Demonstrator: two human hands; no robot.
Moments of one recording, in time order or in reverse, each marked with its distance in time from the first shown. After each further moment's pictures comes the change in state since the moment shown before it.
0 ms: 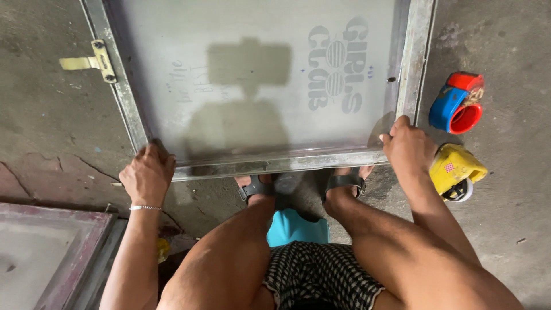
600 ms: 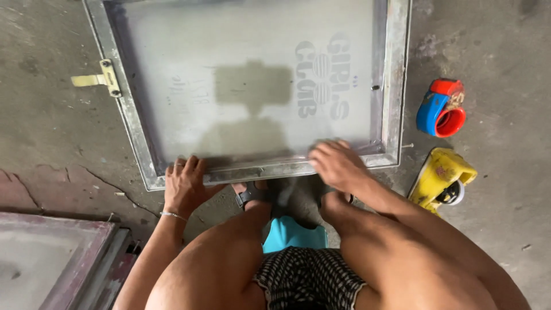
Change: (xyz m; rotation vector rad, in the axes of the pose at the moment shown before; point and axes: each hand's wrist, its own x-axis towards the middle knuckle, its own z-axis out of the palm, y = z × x) left_hand -0.043 0.067 -0.020 -0.114 0.372 0.612; right_hand -0.034 -0.073 0.024 0.393 0.252 -1.060
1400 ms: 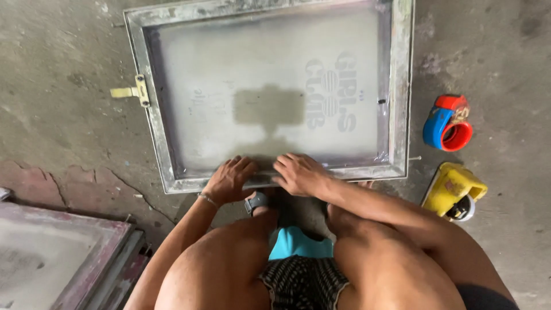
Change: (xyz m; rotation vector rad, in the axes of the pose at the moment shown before) left_hand 0.049 0.037 0.018 -0.256 -0.156 0.377; right_hand 0.077 -0.045 0.047 -0.022 -0.115 -0.201
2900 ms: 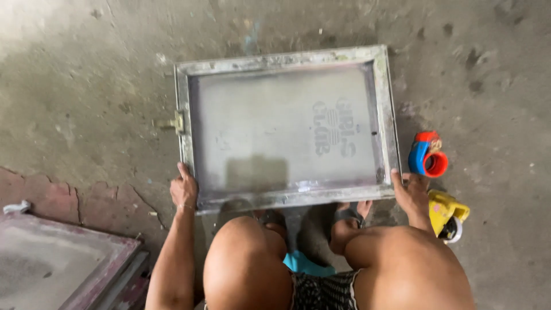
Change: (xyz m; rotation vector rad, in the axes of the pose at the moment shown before) left_hand -0.092 -0.105 0.005 -0.623 0.594 -1.430; right_hand -0.236 0.115 -0.030 0.153 0.394 1.474
